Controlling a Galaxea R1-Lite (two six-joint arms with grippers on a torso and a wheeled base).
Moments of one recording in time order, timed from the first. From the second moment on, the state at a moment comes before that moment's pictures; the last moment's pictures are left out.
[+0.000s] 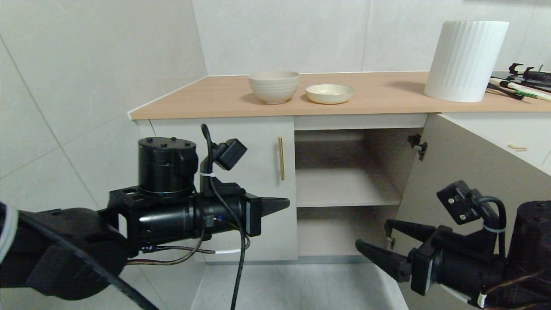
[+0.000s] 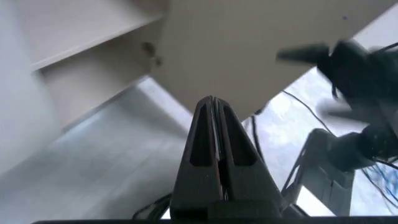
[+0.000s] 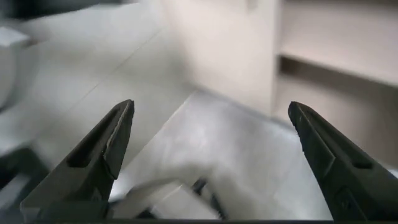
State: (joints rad) left arm -0.54 1.70 -0.78 -0.57 -0.47 -0.28; right arm 0.69 1.52 -0.33 -1.00 0.05 0.23
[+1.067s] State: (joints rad) left arm -0.30 1.22 -0.69 -0.35 -0.41 -0.30; right arm 0.58 1.64 -1.00 -0.31 0.03 0.23
